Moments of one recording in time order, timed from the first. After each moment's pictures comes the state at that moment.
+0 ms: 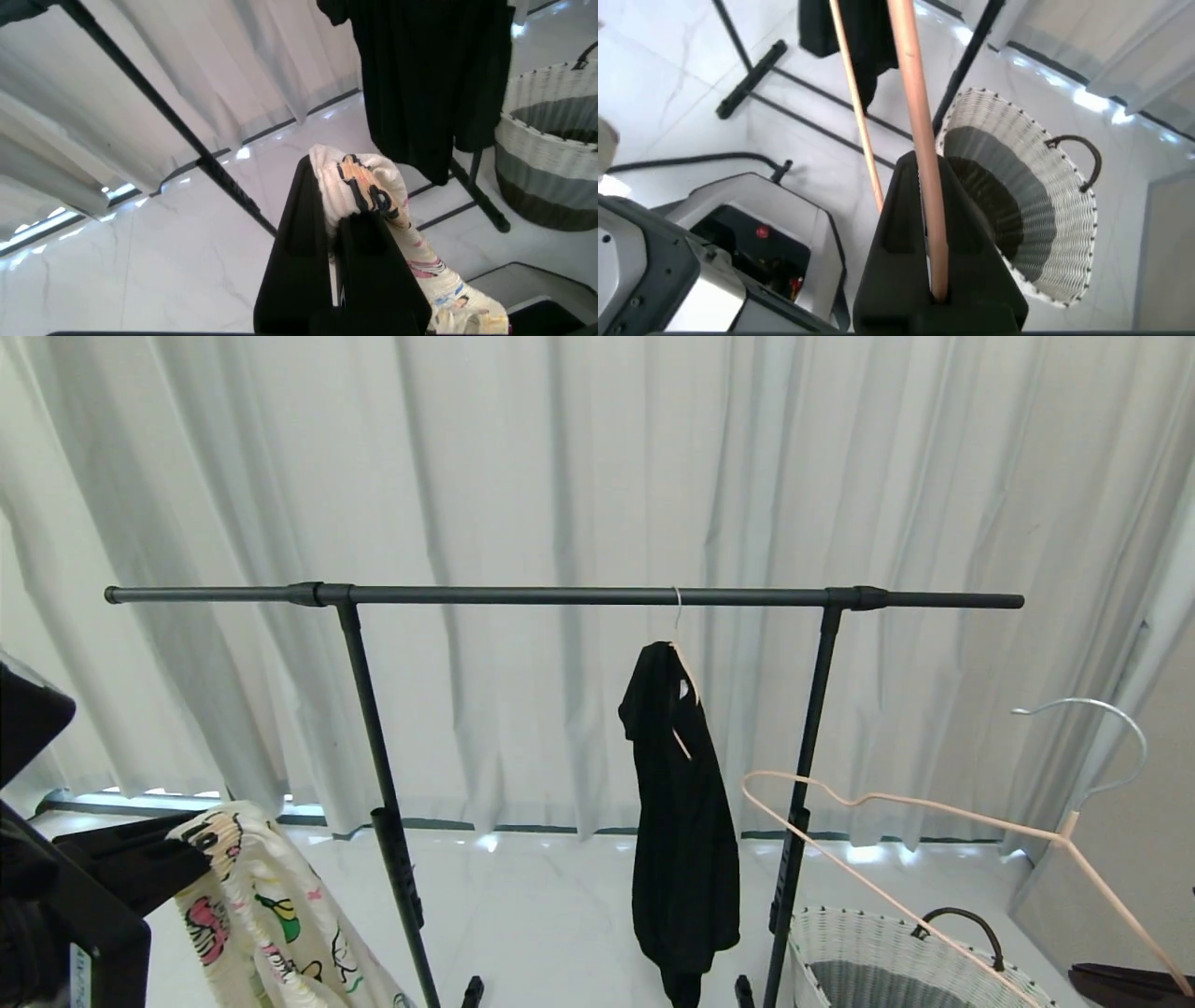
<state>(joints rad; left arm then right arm) -0.82 0.97 -0.82 0.33 0.48 0.09 0.34 0.89 -0.38 0.10 0.14 -0.11</state>
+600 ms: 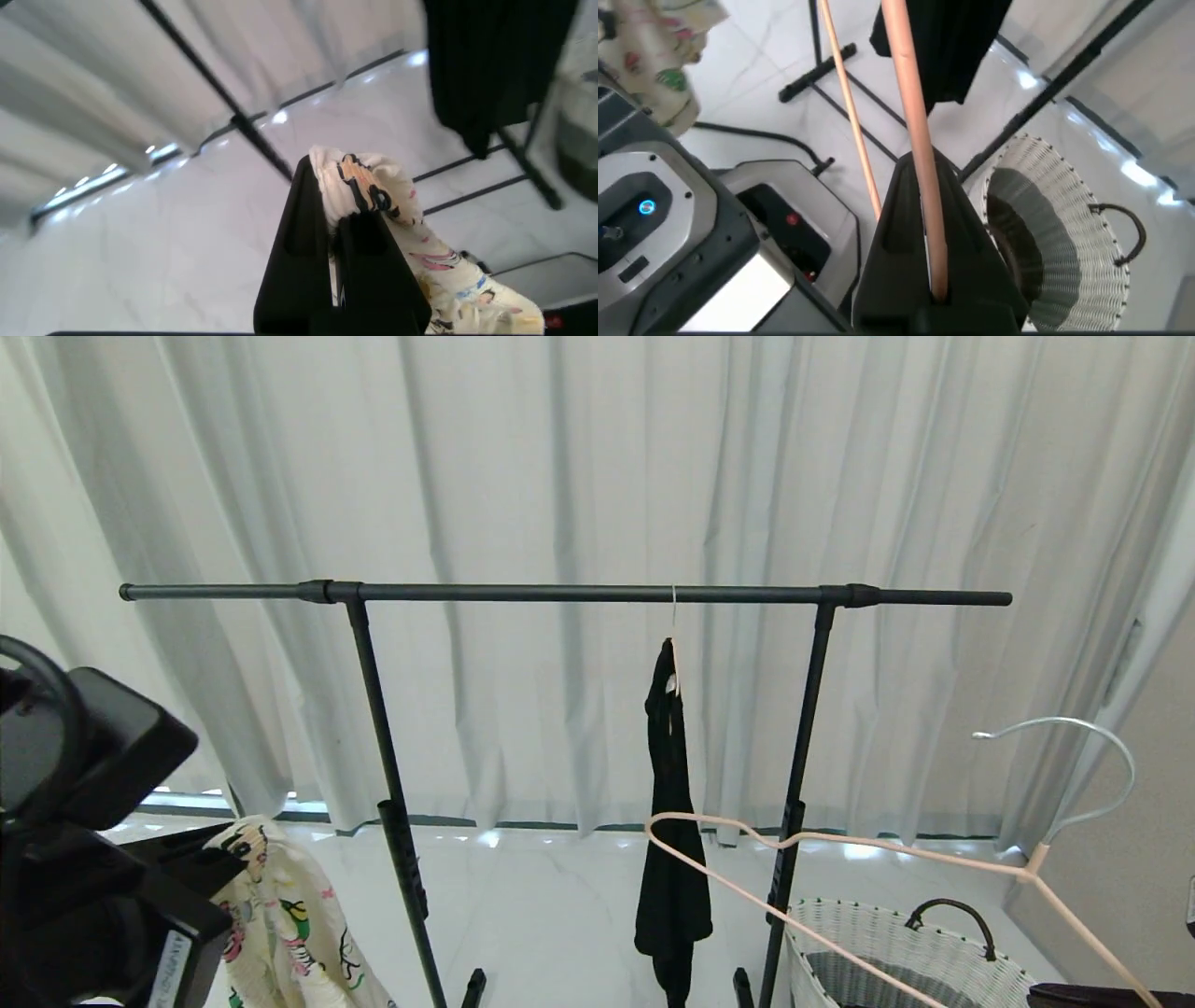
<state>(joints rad) -0.78 1.07 -0.78 0.33 0.60 0.09 0.61 0.90 -0.42 0.10 0.14 -0.10</state>
